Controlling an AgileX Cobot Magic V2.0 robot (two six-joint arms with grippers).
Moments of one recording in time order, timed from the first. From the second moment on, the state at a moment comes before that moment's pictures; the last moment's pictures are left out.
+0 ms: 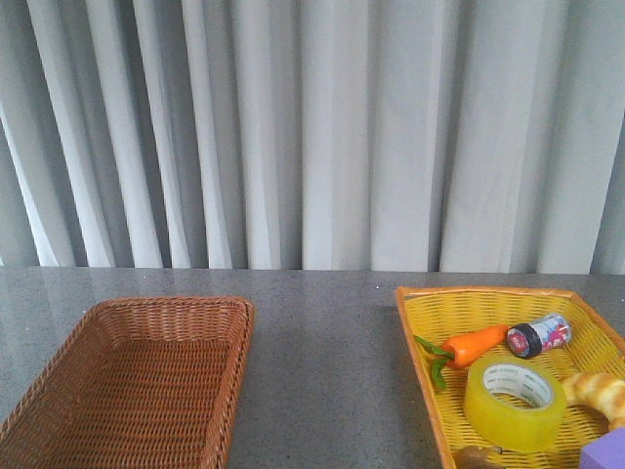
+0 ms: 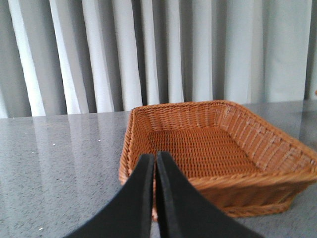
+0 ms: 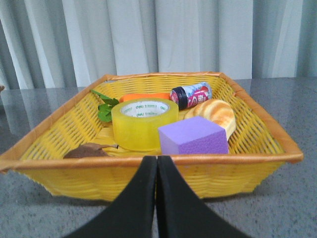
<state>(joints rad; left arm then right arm) -0.01 -0.01 0.00 -0.04 0.02 -0.02 0.00 -0.01 0.00 0.04 0.12 0.03</state>
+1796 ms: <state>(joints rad) -0.01 0.71 -0.70 -0.05 0.59 -0.01 0.00 0.83 -0.62 -0.01 0.54 0.07</state>
